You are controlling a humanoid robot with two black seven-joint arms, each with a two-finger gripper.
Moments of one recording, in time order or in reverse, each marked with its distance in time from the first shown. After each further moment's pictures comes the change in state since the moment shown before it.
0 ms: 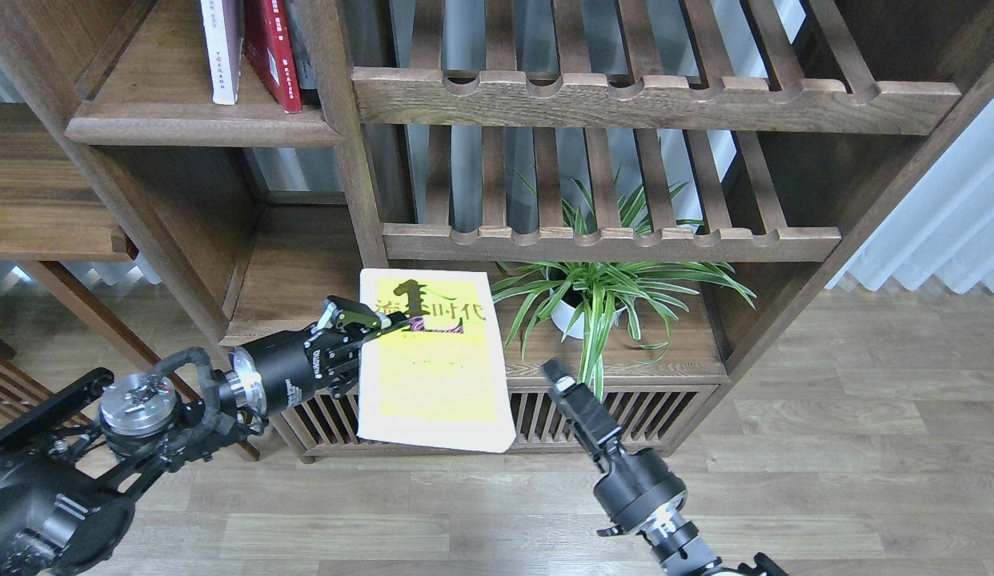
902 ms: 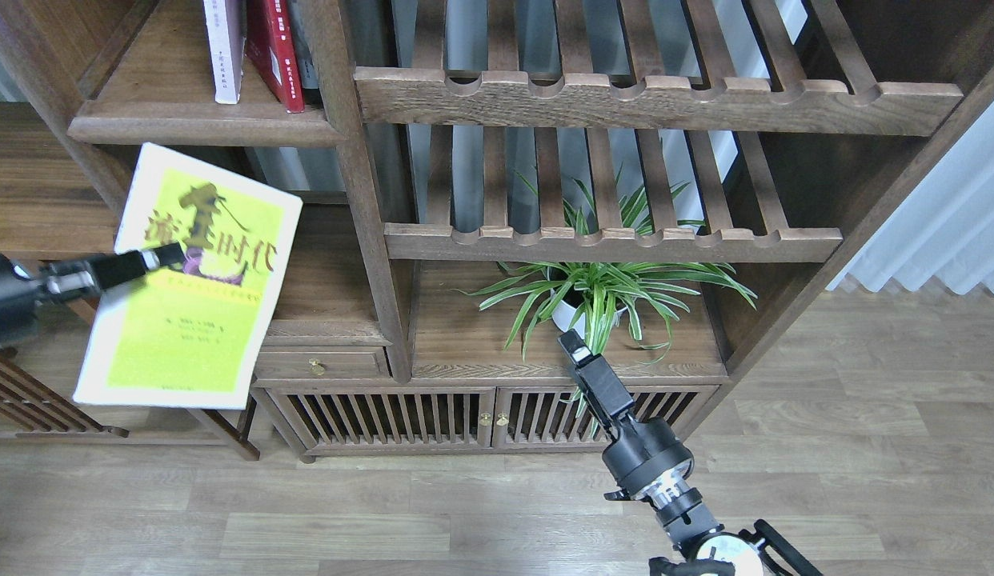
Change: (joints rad) left arm 0.026 0.597 -0.257 -0.100 0.414 -0.489 -0.001; right arm 0.094 0.029 0.025 -0.088 0.002 -0.002 -0.002
